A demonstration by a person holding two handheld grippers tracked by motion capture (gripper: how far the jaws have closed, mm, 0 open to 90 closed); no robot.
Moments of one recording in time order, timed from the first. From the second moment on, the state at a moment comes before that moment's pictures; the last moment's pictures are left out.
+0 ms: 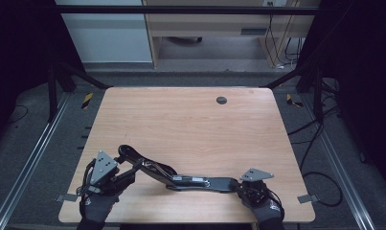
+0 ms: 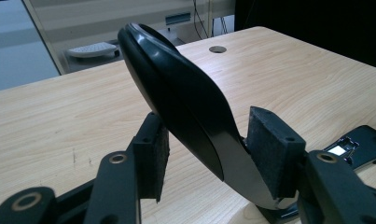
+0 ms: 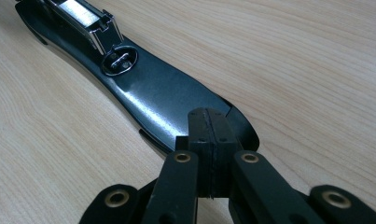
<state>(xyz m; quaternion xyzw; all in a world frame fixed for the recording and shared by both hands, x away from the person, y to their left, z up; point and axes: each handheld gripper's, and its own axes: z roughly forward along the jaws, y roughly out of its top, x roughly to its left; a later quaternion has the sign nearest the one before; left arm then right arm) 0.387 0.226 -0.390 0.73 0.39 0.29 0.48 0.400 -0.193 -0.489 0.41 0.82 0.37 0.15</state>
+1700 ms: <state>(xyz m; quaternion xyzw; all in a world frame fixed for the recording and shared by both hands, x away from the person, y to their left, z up) 0.384 0.197 -0.372 0.74 0.37 0.30 0.48 0.400 -0.195 -0.491 0.41 0.82 0.38 0.15</state>
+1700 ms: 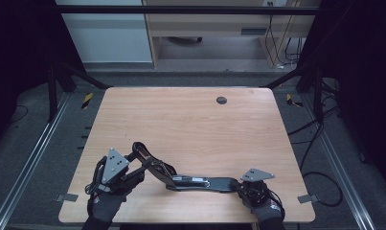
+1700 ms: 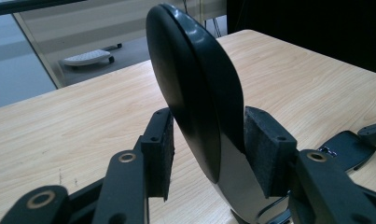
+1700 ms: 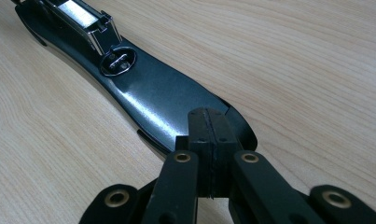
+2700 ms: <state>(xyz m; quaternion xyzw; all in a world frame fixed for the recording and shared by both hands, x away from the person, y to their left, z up) 0.384 0.176 -0.365 0.75 0.35 0.30 0.48 0.400 -0.195 -0.491 0.41 0.82 0.38 0.15</state>
